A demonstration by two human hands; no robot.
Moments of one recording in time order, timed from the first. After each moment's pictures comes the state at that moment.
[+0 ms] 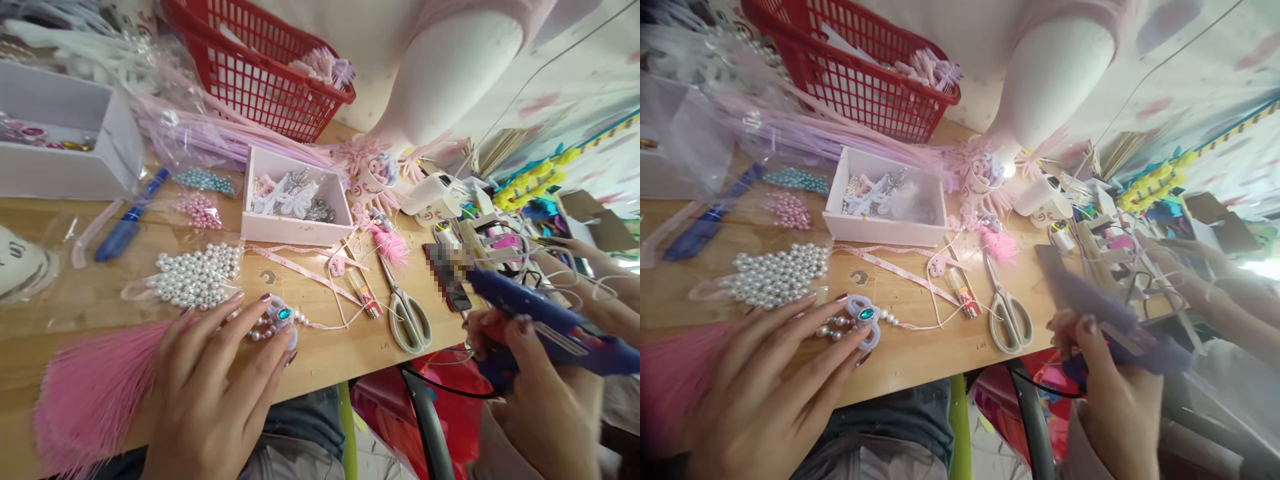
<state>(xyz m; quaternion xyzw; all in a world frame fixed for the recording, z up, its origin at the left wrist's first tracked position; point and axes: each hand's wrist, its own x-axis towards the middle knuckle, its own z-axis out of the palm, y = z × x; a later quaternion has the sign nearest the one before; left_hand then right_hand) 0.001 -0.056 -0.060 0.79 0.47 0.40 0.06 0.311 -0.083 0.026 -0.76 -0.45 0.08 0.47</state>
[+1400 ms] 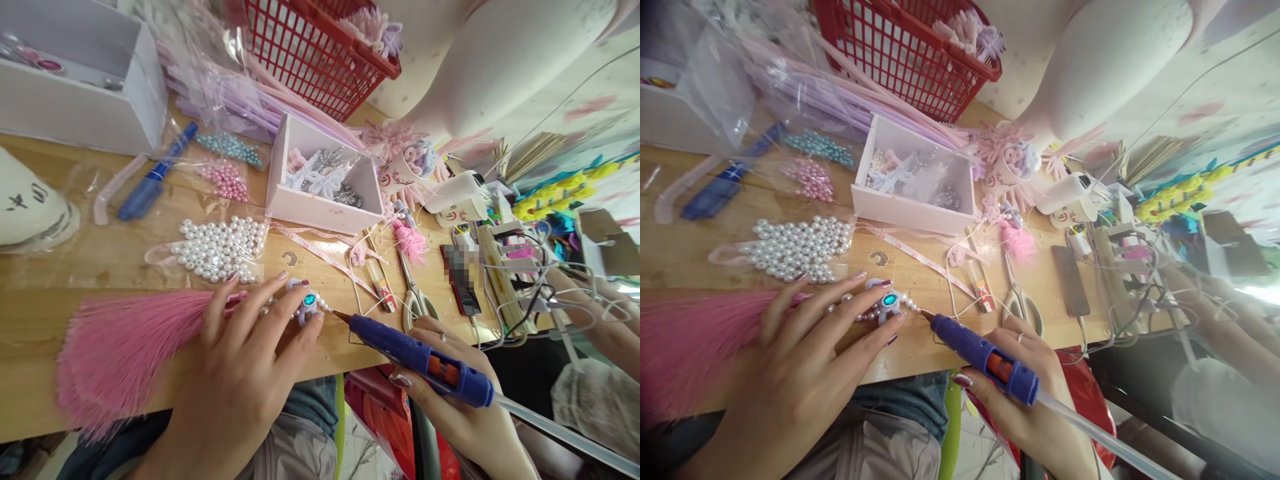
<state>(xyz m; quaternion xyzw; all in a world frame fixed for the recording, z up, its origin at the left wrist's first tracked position) 0.006 -0.054 -0.056 0.81 0.45 0.37 0.07 0.252 -0.070 0.026 -0.58 -0.78 0.16 0.17</state>
